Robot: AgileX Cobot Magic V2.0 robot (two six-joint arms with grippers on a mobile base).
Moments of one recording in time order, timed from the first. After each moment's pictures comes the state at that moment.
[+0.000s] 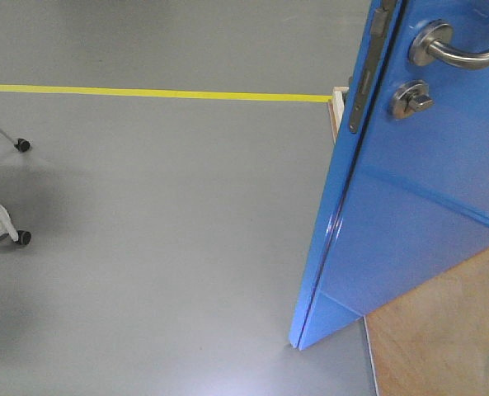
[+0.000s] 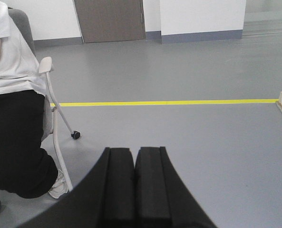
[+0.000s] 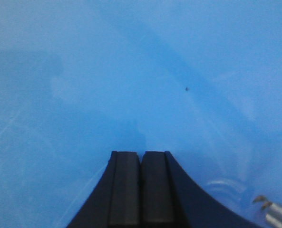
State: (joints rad) left arm 0.11 -0.01 0.03 0.04 0.28 0.03; right arm -0.15 1.45 -1.38 0.75 0.32 0.08
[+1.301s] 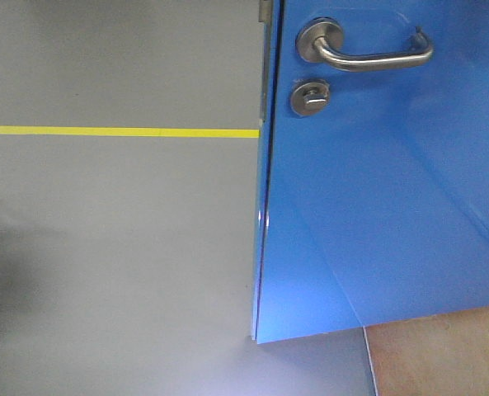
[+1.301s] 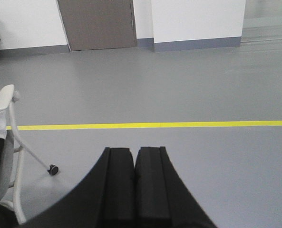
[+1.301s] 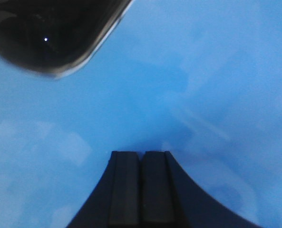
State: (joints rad) left arm 0.11 -0.01 0.03 0.04 0.28 0.03; right arm -0.15 1.45 -1.38 0.75 0.34 0.08
